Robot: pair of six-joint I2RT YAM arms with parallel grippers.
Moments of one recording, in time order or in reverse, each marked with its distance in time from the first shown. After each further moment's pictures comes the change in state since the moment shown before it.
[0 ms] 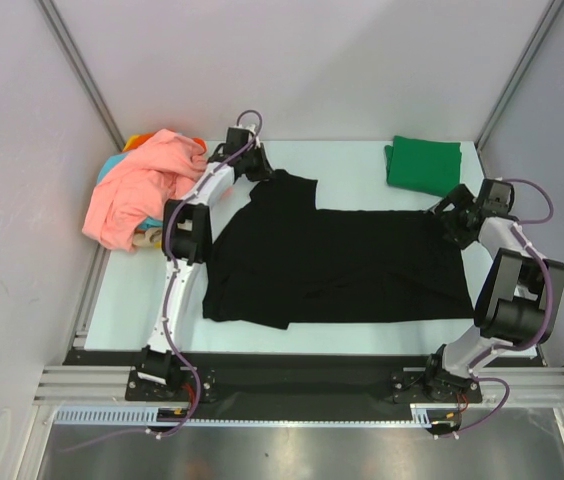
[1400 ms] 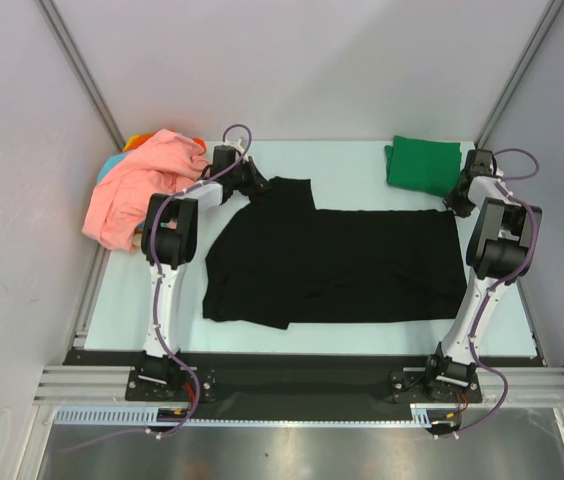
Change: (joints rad) left arm 0.042 -0.273 -0.629 0.483 0.085 -0.106; right arm 0.047 0.560 0.583 -0.161 0.423 -0.142
